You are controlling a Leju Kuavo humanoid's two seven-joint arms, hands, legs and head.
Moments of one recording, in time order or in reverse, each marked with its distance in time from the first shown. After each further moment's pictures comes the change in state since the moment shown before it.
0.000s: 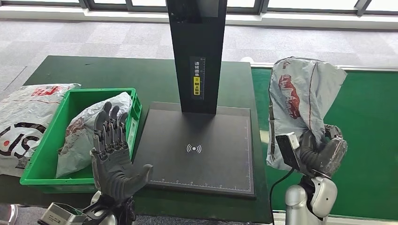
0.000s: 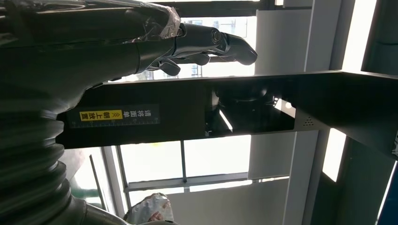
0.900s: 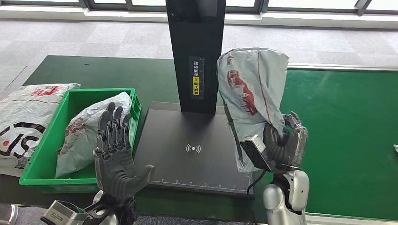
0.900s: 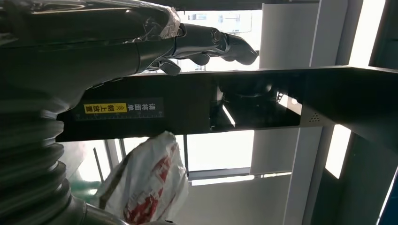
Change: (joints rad) left arm -0.005 0.000 0.000 0.019 0.016 -0.016 0.000; right arm 0.044 -0.014 0.317 -0.025 -0.089 0.071 -0.025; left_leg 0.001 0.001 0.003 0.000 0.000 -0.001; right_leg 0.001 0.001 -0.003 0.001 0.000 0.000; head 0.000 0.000
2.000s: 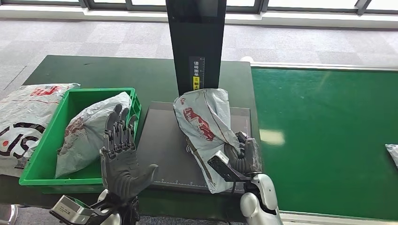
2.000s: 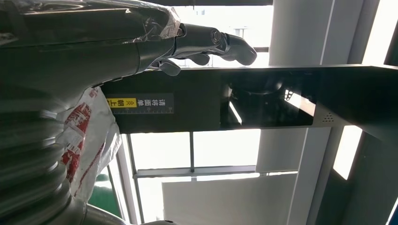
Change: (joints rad) left arm -0.007 0.002 -0.005 0.043 0.020 0.000 0.000; right arm -0.037 -0.041 0.166 0.327 -0.105 0.115 -0.017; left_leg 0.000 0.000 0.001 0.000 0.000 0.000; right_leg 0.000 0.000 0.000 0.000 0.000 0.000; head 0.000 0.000
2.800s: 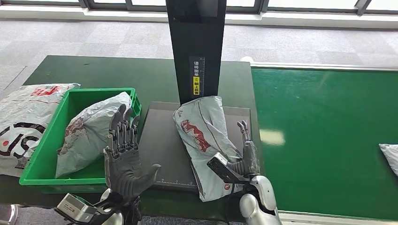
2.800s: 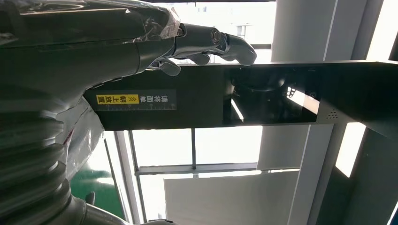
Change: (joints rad) left arm -0.009 0.003 -0.010 0.021 0.004 0.004 0.000; right arm -0.010 -0.008 -0.001 0.059 -0.008 0.000 0.006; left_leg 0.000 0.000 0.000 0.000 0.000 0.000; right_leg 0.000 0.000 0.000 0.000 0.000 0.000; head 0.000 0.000
